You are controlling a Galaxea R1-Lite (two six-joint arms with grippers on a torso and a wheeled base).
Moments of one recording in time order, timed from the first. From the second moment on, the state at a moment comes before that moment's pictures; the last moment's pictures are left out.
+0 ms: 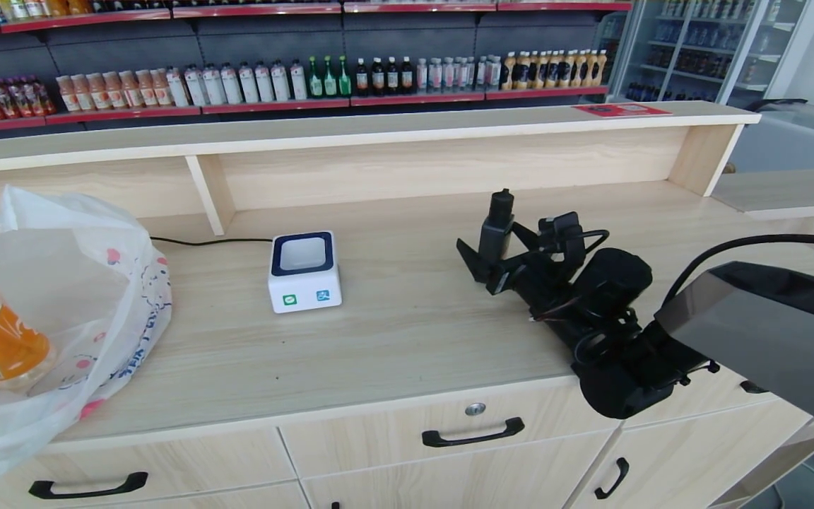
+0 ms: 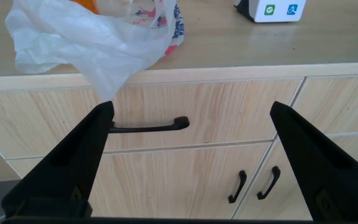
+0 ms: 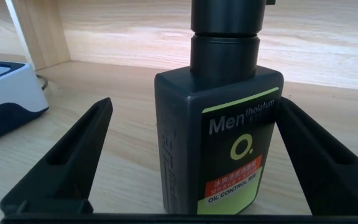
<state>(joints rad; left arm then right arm) 0.00 0.00 0.00 -0.01 0.00 0.04 0.40 2.31 -1.06 -1.57 0.12 -0.02</state>
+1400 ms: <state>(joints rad) 0.00 0.00 0.00 -0.01 0.00 0.05 0.34 2.24 -0.98 -1.57 0.11 -0.02</state>
